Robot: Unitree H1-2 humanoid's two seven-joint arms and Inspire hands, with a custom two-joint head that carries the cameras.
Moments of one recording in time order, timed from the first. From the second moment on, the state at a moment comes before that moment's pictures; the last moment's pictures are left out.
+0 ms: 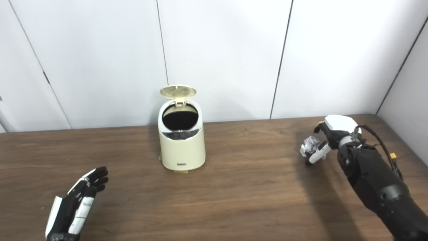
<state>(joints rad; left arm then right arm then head) 0.08 0.14 0.07 -0.15 0.10 -0.14 -0.02 -0.60 -0.67 0.33 0.48 -0.82 0.35 0.22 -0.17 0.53</state>
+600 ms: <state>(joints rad) 0.08 0.14 0.07 -0.15 0.11 -0.14 -0.01 -0.60 -0.68 0.34 0.48 -0.80 0.36 0.22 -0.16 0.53</state>
